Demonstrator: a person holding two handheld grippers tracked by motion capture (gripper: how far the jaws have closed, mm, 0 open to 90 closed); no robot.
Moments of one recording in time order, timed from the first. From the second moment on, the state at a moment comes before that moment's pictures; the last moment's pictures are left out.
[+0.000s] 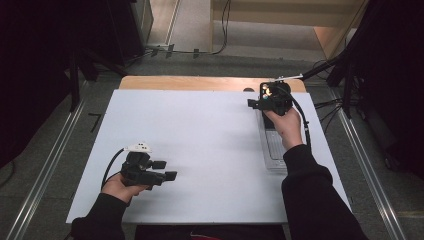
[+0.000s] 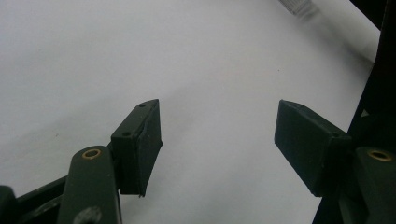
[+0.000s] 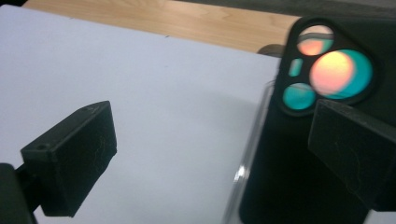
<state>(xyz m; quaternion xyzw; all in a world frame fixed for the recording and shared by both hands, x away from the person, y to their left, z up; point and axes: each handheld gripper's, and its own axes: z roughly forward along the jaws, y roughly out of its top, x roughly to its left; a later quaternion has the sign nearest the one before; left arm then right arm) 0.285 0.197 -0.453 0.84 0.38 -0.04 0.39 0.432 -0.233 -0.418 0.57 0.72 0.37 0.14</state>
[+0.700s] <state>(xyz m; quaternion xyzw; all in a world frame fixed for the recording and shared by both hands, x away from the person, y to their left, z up) 0.286 0.201 -0.452 0.83 0.38 -0.04 0.40 0.413 -0.194 -0.428 0.50 0.77 0.38 0.07</state>
